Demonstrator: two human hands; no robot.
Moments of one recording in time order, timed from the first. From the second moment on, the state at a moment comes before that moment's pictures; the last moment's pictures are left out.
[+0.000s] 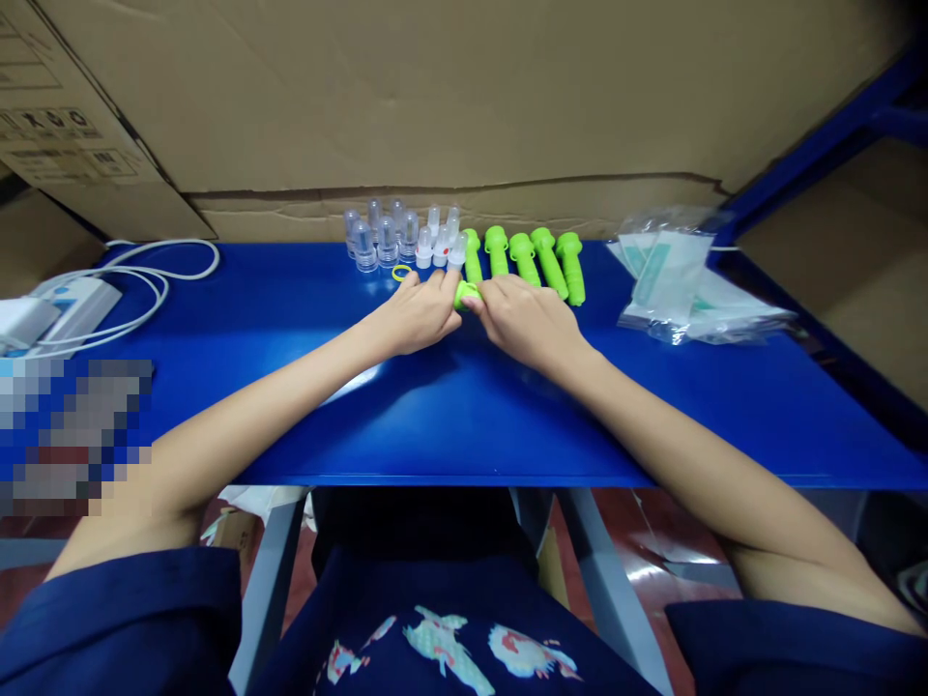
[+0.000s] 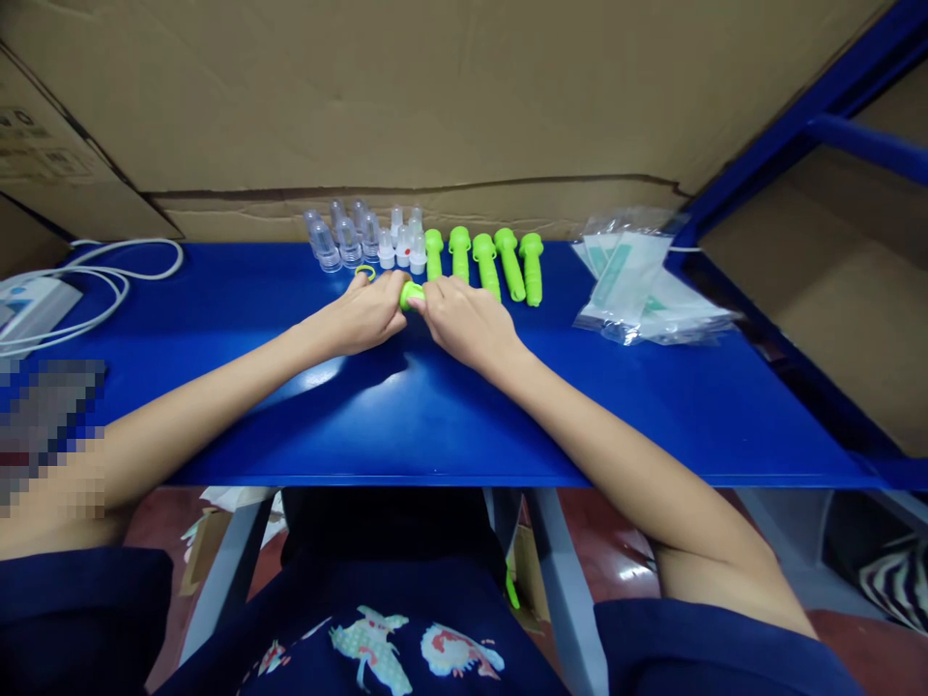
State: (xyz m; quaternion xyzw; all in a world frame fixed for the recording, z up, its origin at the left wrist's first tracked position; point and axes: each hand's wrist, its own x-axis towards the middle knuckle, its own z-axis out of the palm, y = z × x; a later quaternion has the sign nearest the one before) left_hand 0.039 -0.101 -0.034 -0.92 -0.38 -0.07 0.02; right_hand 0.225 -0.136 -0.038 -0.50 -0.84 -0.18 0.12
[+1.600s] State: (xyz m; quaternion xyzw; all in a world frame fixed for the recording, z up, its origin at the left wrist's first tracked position) left_hand 0.047 -0.073 -0.021 -0.94 -0.25 -0.10 -0.21; right_hand 0.271 -0.097 -0.035 -0.57 -0.81 -0.10 0.10
